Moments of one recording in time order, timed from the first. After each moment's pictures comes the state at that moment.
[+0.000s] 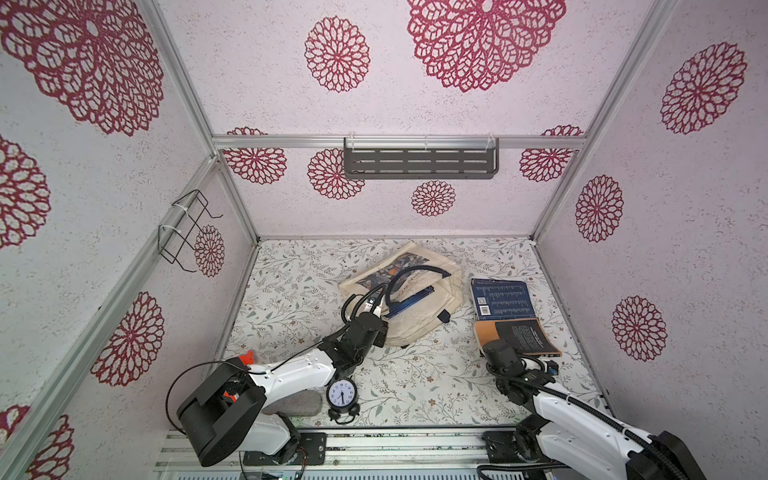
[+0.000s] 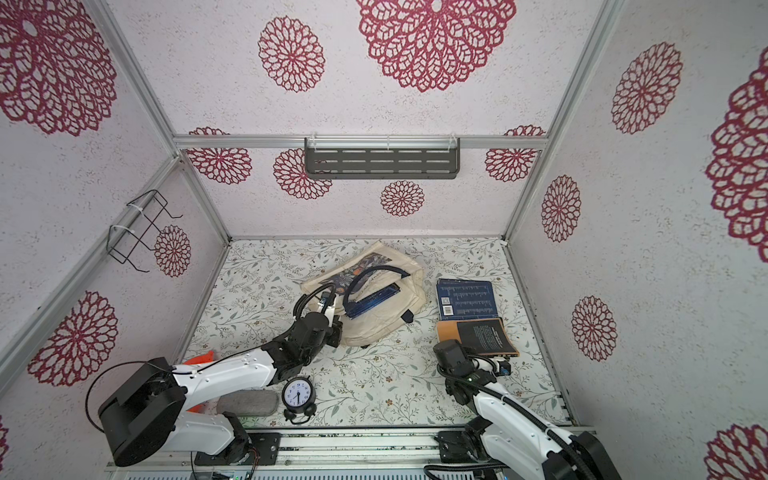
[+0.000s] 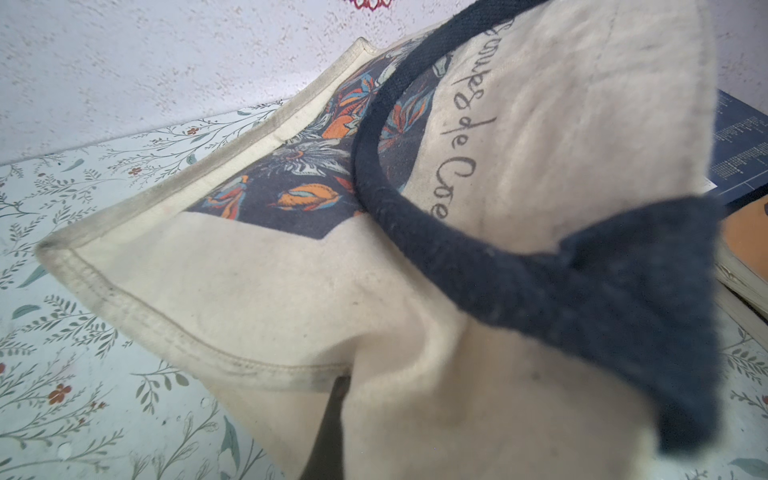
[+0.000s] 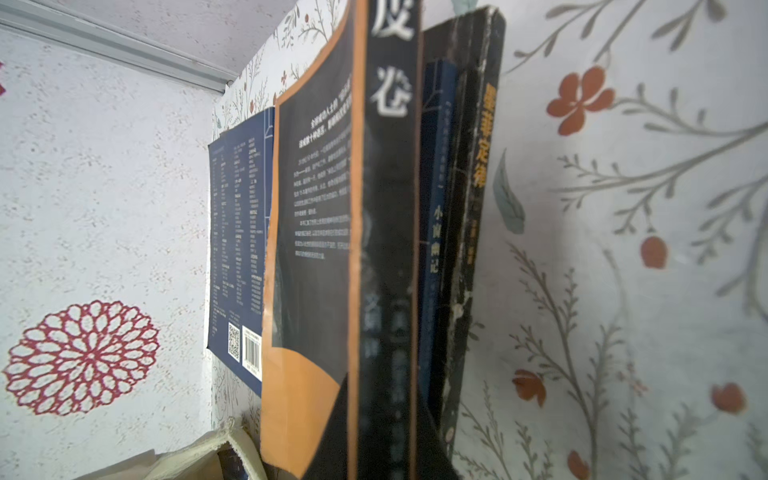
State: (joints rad) left arm -0.81 1.40 0.62 0.25 -0.43 -0.21; right arm 0.51 0.92 0.25 -0.25 0.74 1.96
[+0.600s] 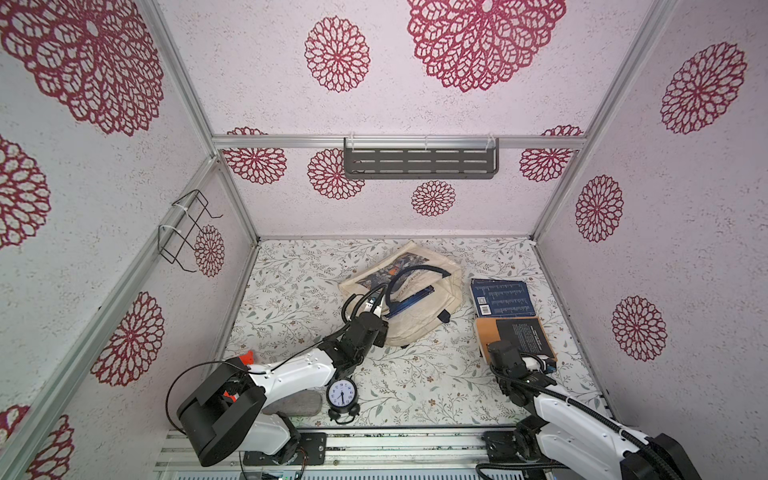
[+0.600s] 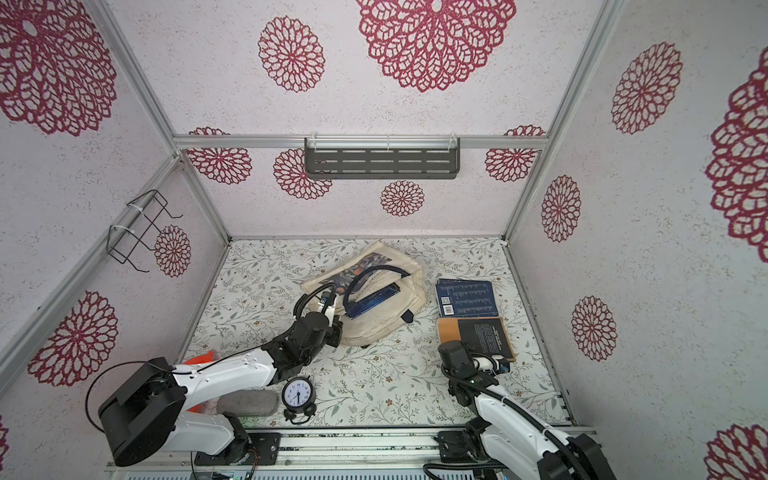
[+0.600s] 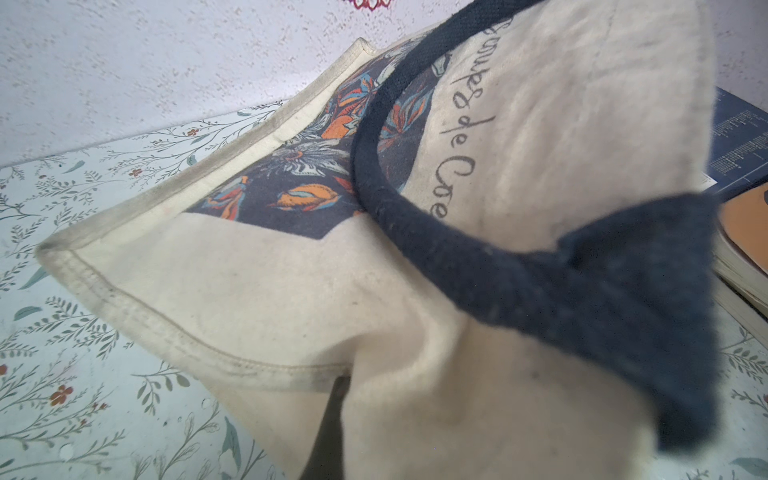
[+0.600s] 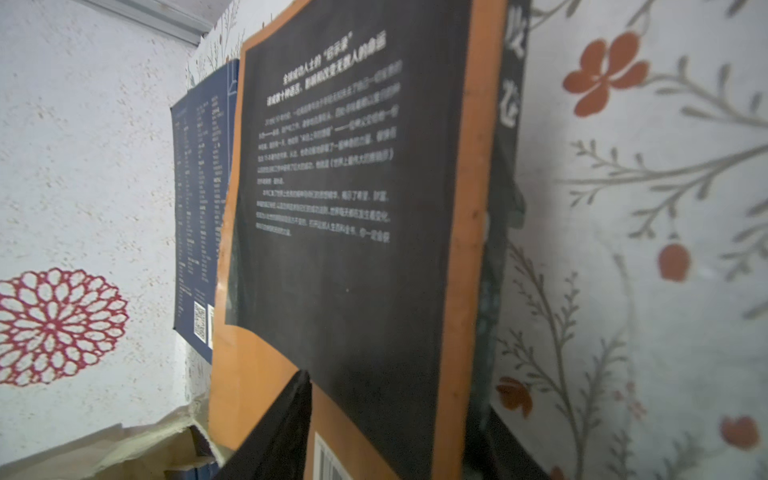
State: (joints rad) left arm -0.81 1.40 0.63 0.24 -0.43 -0.21; right arm 0.47 0.88 0.20 -0.20 0.62 1.83
